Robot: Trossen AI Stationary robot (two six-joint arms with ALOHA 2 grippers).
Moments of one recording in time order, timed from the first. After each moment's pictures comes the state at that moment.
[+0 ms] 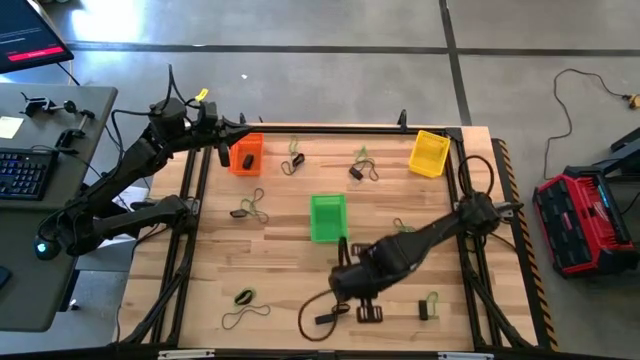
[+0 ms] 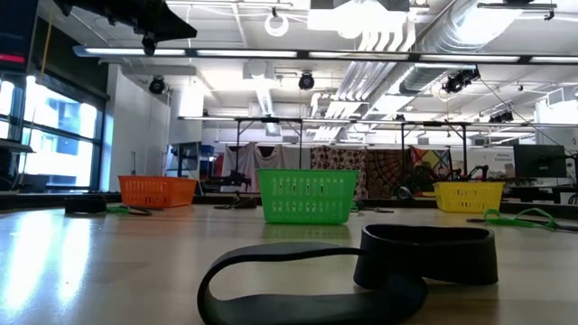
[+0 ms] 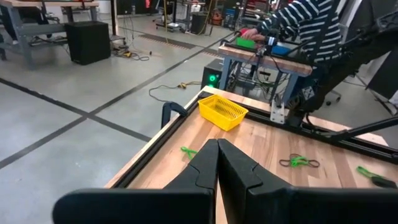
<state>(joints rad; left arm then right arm) 0.82 0.78 0.83 -0.25 0.45 -0.01 0.50 2.02 2.03 -1.30 -0.09 0.46</state>
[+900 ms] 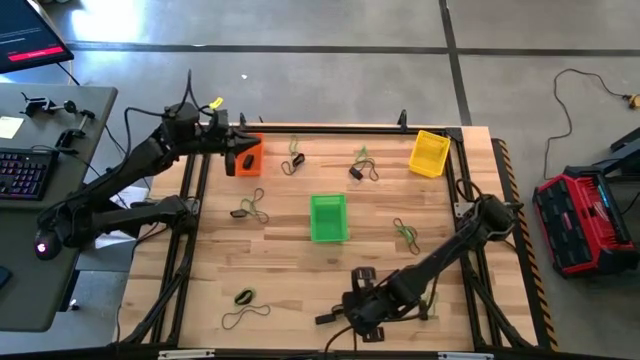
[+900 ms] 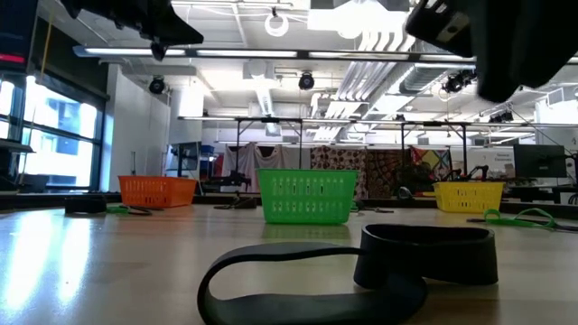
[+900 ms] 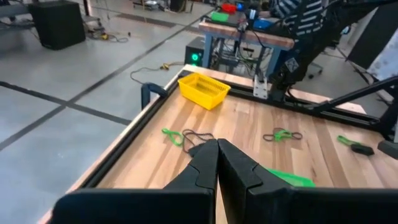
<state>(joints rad) 0.71 0.83 0.83 -0.29 0.43 0.04 0.64 1.96 1.53 -0.77 0.13 0.54</state>
